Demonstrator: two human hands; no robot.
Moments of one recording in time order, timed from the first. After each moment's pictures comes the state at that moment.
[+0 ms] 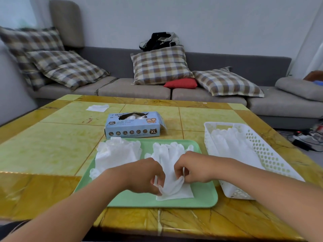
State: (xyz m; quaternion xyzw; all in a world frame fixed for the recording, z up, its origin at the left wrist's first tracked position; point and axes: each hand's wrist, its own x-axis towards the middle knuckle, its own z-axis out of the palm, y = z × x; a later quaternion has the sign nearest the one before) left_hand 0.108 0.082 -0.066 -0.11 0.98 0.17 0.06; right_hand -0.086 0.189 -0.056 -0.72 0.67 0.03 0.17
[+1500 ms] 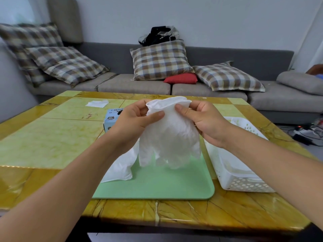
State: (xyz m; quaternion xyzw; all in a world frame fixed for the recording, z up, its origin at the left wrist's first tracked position) left_hand 0.097 0.087 0.006 -0.18 0.64 0.66 -0.35; right_hand -0.080 0.190 0.015 -0.44 0.54 -0.63 0.34
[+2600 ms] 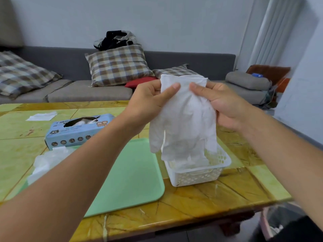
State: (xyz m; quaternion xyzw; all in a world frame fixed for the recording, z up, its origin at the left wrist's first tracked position) left_hand -0.036 0.171 0.064 -0.08 0.74 0.58 -0.34; right_hand -0.173 0.308 0.076 -0.35 0.55 -0.70 0.28
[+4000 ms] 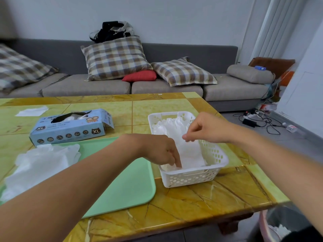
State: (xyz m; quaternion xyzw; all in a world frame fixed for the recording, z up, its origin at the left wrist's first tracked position) left_hand -0.082 0.172 -0.015 -0.02 0.97 0.18 0.17; right_hand -0.237 0.312 0.001 -0.56 0.77 -0.23 0.18
